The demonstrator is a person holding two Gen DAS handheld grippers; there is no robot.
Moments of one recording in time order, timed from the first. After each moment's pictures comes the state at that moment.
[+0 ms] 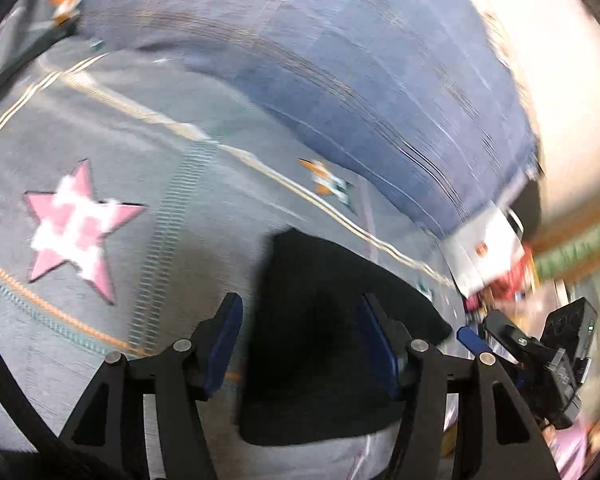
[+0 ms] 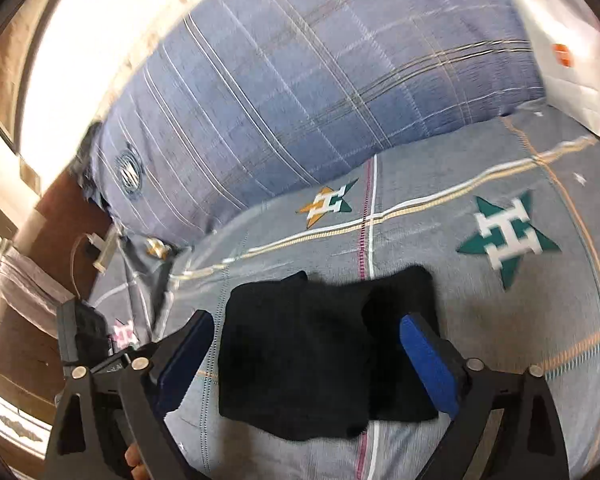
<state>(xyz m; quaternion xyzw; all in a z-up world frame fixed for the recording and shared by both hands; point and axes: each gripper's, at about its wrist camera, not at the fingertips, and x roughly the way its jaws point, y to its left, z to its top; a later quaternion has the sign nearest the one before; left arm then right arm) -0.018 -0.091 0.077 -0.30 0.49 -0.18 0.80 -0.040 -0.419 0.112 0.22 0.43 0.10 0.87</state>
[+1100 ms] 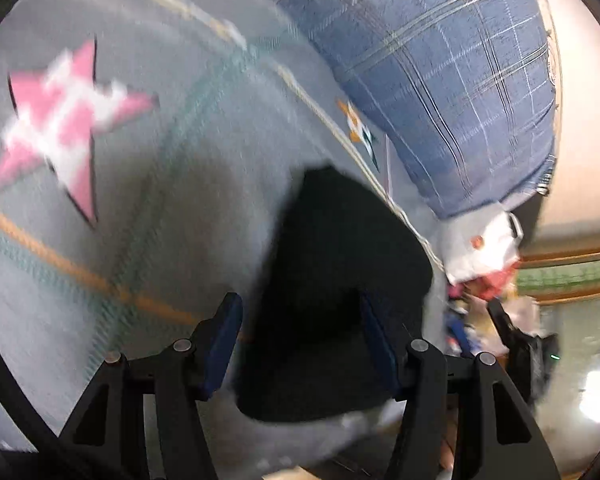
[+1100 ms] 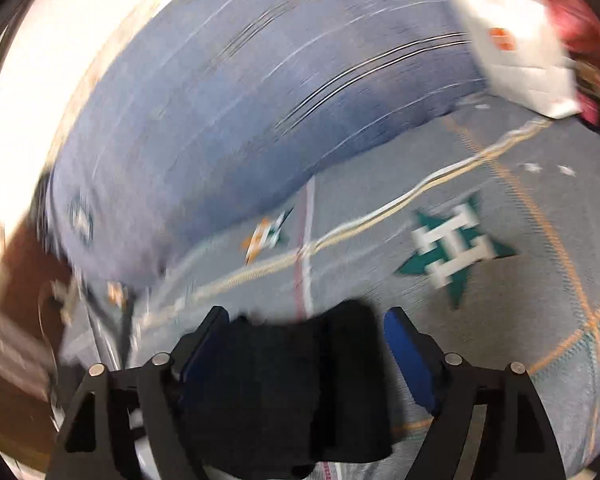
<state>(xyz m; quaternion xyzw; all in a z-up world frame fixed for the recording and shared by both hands) -0.022 -0.103 0.035 -0.37 0.58 -0.20 0.69 -0.060 -0.478 0.096 0.32 0.38 -0.01 0.87</state>
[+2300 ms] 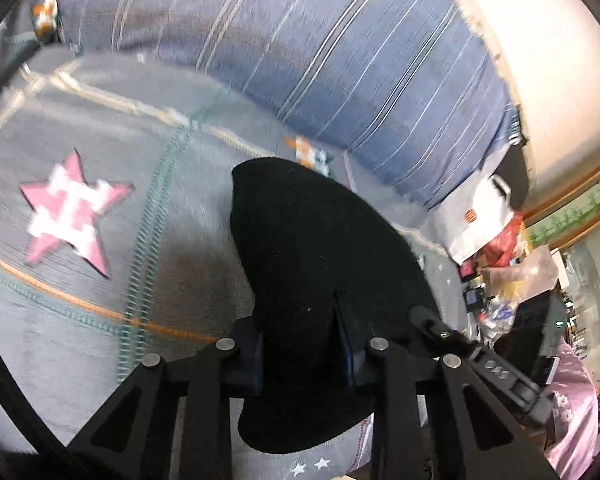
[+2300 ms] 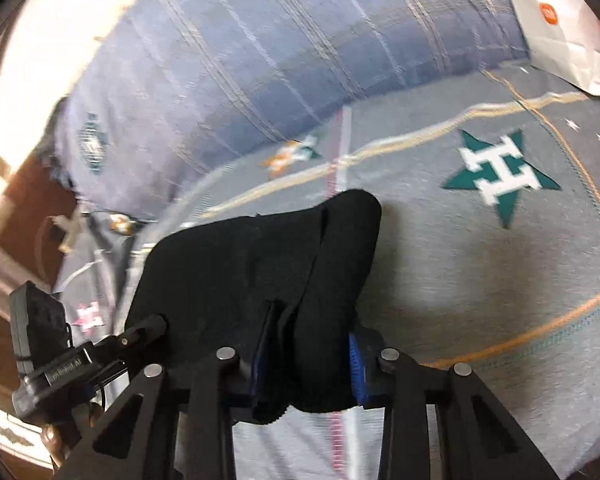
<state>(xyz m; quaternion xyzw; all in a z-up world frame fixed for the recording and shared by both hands) -0.060 -0.108 0.089 -0.25 0.47 -0.22 0.81 -0.071 -0.406 0.064 0.24 0.43 0.09 0.86</state>
